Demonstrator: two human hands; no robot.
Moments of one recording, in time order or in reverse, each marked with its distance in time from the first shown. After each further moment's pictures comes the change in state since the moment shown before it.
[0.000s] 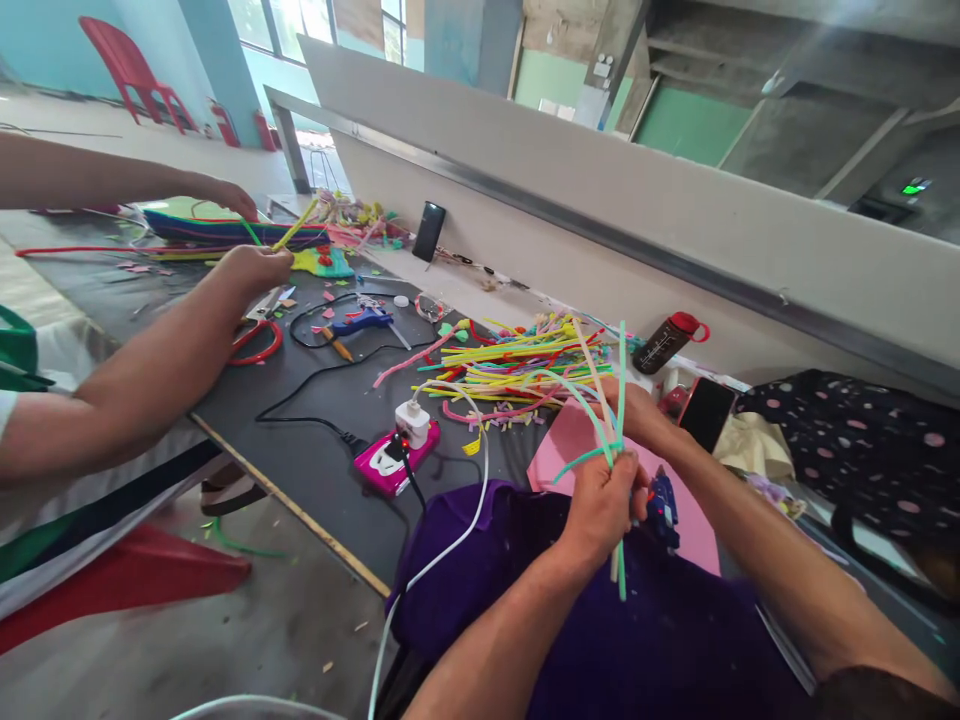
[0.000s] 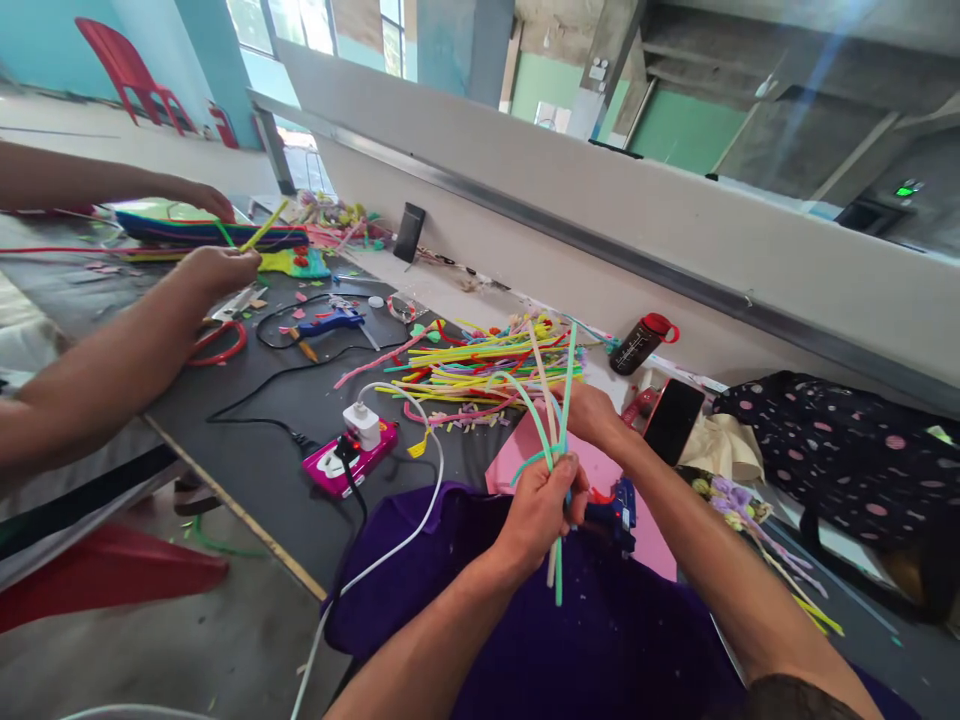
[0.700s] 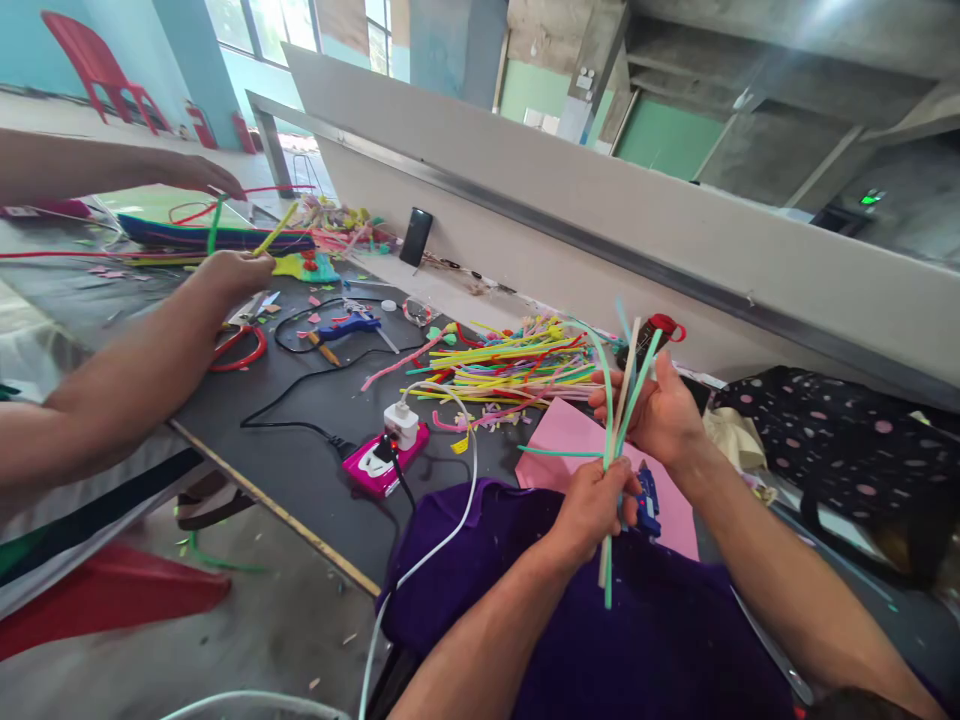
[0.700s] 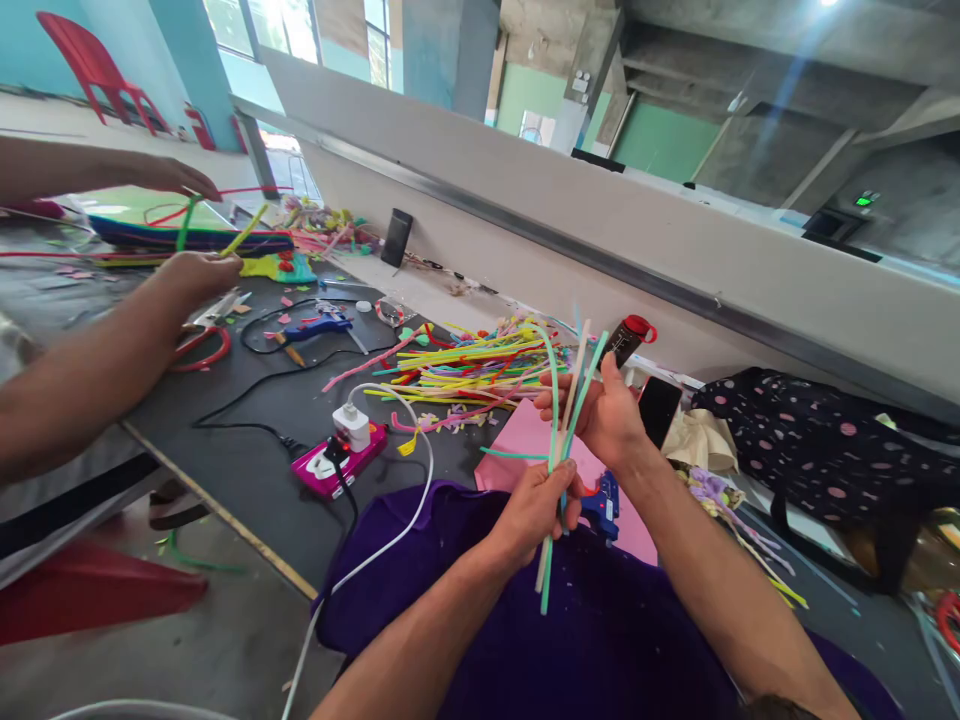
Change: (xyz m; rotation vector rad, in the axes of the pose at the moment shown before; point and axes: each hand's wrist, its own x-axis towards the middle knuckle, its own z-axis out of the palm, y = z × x) left_hand 0.000 -0.006 0.004 0.059 -0.098 -0.156; right_hand -0.042 -0.027 -0.040 1.356 -0.013 0.217
